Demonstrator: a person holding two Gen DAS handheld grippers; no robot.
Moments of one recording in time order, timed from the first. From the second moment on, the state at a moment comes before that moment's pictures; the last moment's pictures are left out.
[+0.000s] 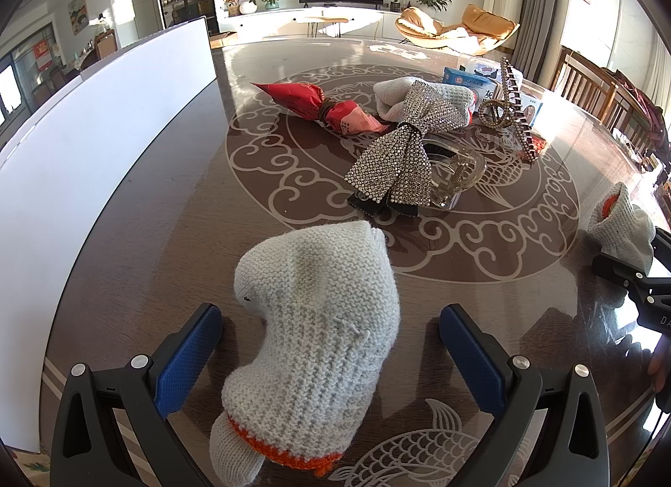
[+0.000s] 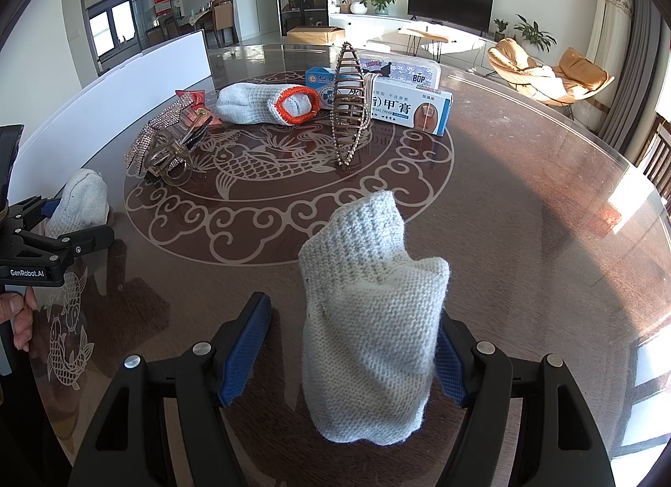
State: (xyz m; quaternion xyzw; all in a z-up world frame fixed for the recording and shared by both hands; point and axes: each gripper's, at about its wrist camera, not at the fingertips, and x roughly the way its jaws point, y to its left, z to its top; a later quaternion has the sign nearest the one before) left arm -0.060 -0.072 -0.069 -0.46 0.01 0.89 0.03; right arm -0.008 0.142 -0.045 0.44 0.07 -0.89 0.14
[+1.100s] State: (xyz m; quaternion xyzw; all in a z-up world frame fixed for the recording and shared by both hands) left arm -0.060 -0.072 -0.055 -0.45 -0.02 0.89 0.08; right arm 0.000 0.152 -0.034 0.40 0.05 -0.91 0.12
